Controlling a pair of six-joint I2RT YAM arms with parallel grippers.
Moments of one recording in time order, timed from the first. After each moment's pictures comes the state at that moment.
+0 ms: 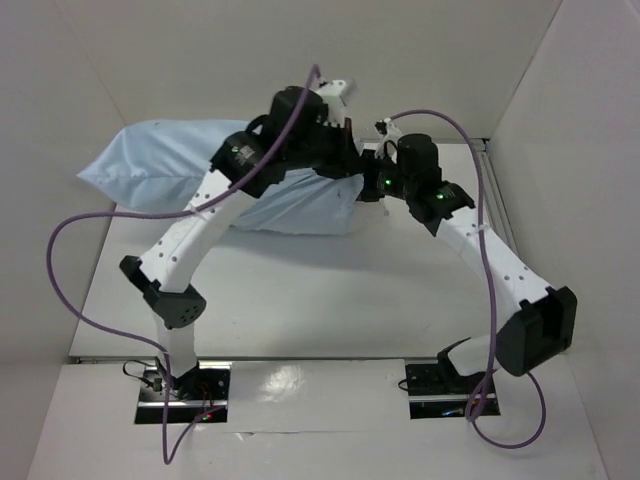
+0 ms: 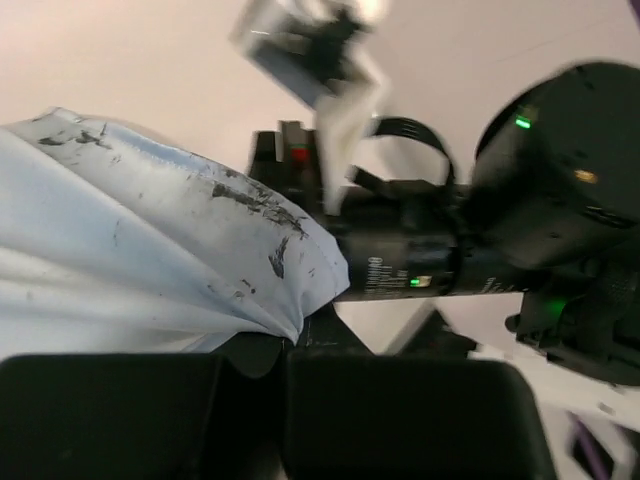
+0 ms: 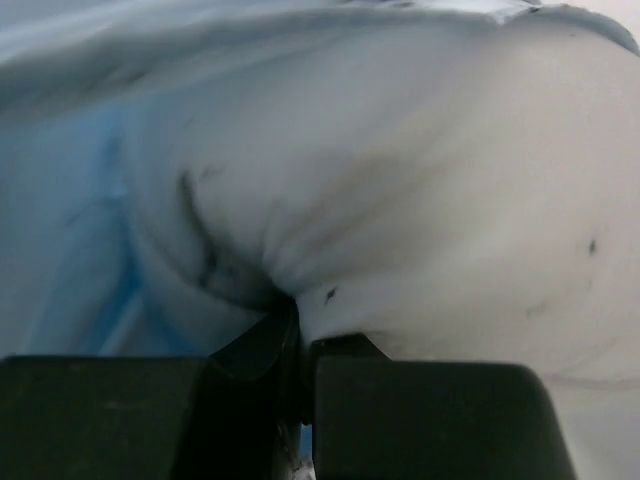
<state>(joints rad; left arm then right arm) -0.79 1.89 2.42 -0.95 0.09 -0.43 0.42 1.41 1.31 -0.29 -0.42 0.50</state>
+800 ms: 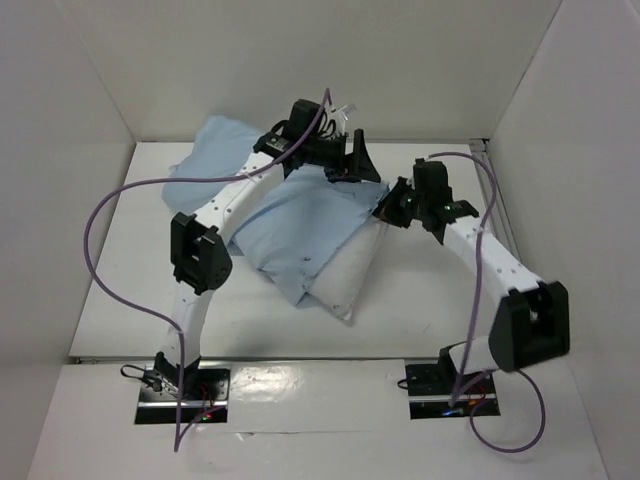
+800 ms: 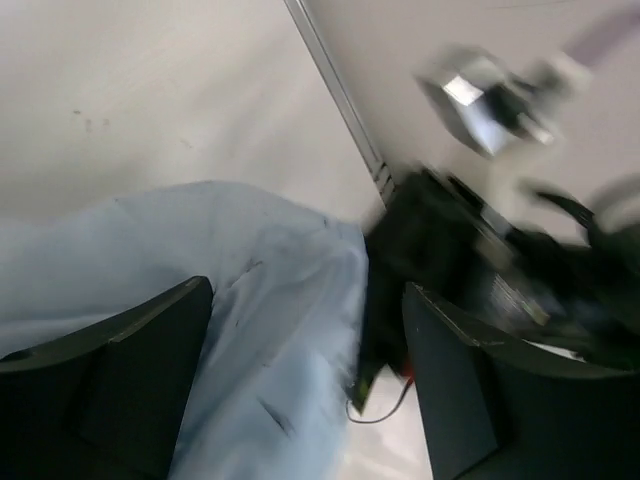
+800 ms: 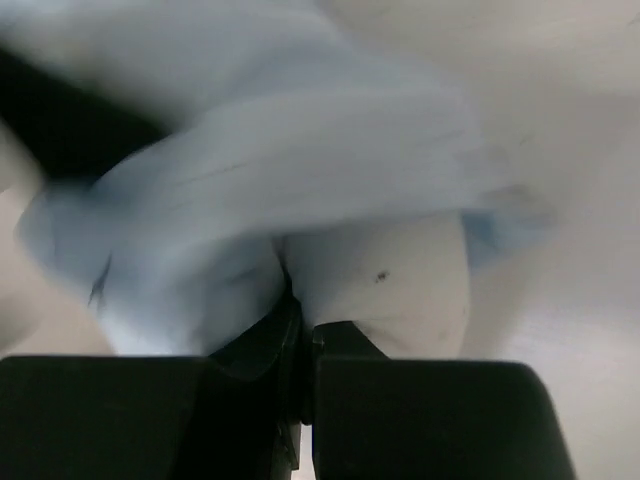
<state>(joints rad) -0.55 2.21 2.26 -0.60 0.74 -0.60 0.29 1.31 1.06 -0.36 -0.24 0.78</state>
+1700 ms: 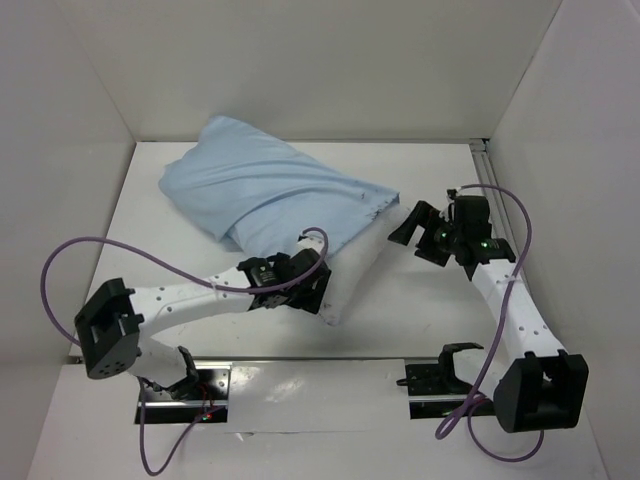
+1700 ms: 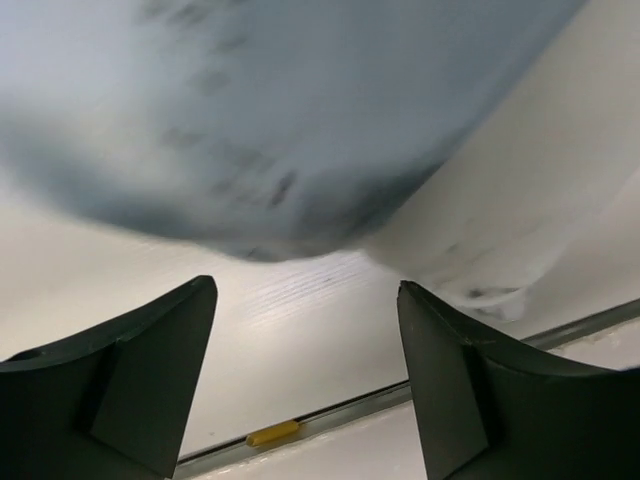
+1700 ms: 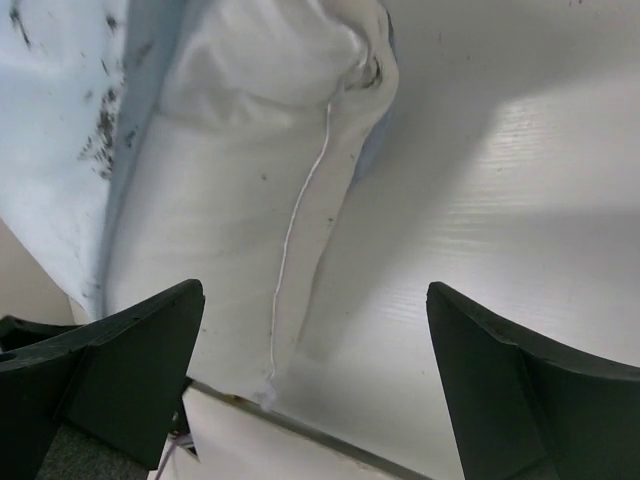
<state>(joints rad) -1.03 1.44 1.02 -0.62 -0.33 -0.61 0.03 1.06 0.83 -0.51 -0.38 0.58</state>
